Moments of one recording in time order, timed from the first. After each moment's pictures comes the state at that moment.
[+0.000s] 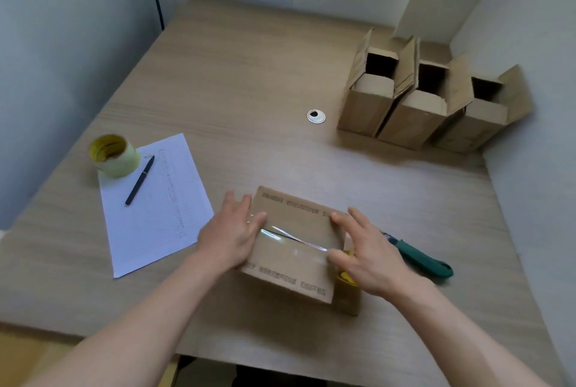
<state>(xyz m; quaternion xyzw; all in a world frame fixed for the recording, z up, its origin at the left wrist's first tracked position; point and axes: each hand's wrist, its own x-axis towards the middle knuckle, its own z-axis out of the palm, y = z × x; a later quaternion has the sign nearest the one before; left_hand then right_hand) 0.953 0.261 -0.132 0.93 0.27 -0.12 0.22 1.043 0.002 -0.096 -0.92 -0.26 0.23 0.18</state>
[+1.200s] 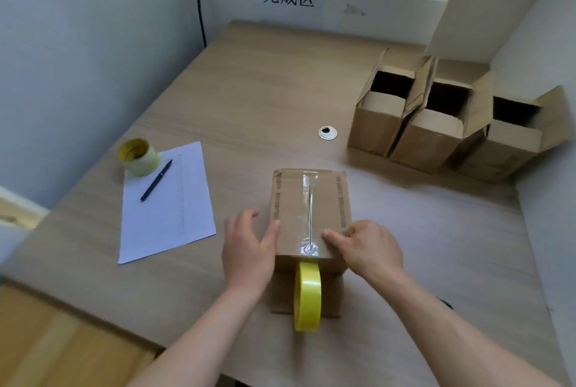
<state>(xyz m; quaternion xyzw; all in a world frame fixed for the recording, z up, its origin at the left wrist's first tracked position) 0.968 0.150 -0.102 0.80 0.43 0.18 0.38 1.107 0.001 -0.106 -0.96 -0.15 0.16 0.18</state>
